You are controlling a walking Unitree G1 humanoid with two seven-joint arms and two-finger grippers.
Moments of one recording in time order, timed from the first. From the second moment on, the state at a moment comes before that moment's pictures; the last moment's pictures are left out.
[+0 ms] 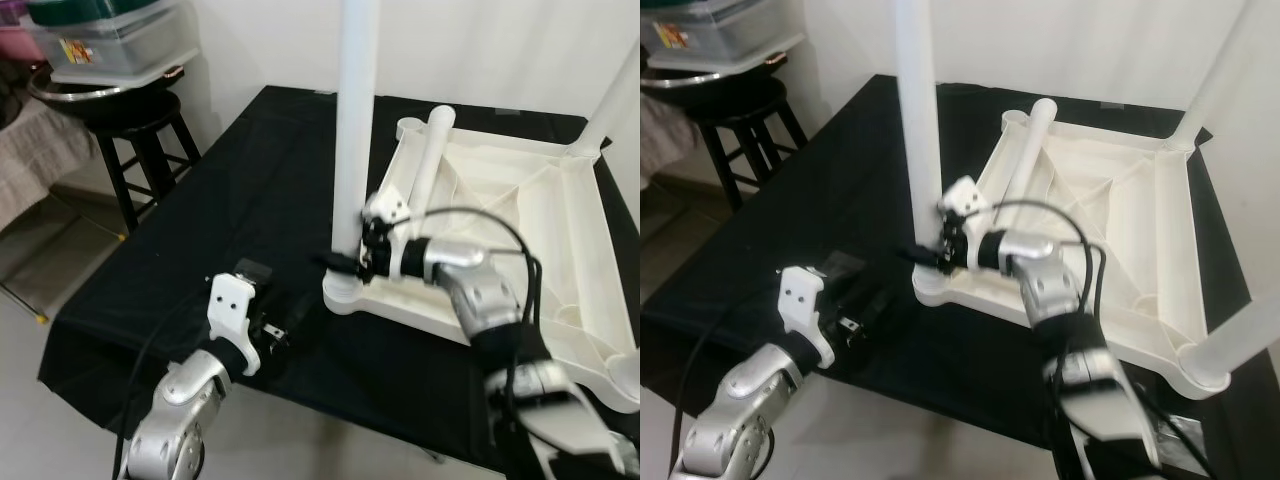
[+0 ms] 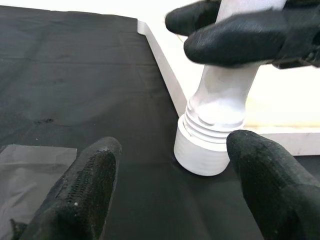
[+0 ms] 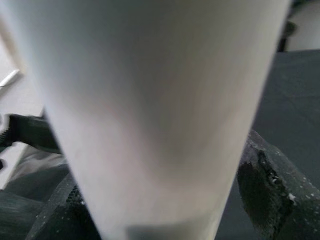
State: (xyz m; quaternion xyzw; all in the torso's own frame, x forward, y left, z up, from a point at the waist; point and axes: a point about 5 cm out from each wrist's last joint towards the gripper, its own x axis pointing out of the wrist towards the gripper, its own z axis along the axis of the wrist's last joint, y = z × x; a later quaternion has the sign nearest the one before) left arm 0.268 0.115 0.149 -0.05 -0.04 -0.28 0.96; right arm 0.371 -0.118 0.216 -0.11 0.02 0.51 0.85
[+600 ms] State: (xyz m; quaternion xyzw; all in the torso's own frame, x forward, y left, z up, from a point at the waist) left arm 0.270 0.119 0.146 -0.05 -0.04 -0.27 0.96; right arm 0.368 -0.124 0.199 -0.08 0.01 0.53 0.84
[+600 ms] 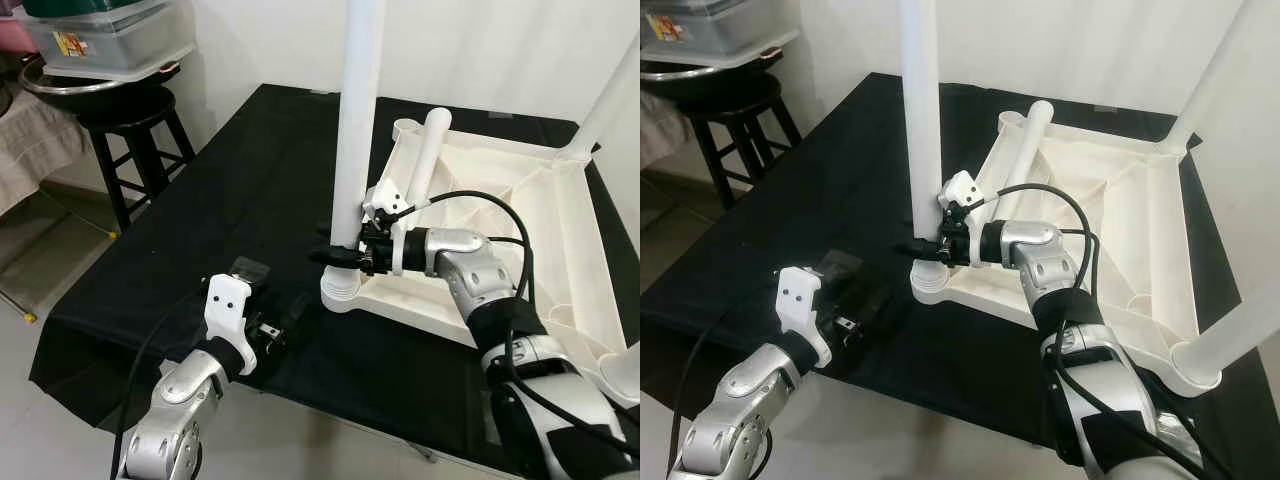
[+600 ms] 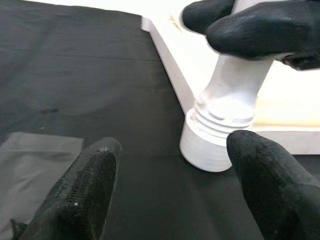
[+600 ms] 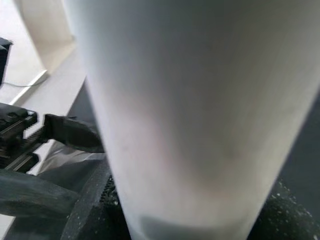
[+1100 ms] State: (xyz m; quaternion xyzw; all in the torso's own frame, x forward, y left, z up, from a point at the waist) left arm 0.282 0.121 0.149 -0.05 -0.03 -0.26 0.96; right arm 0.327 -0.070 0.177 -0.09 -0.01 0.25 0.96
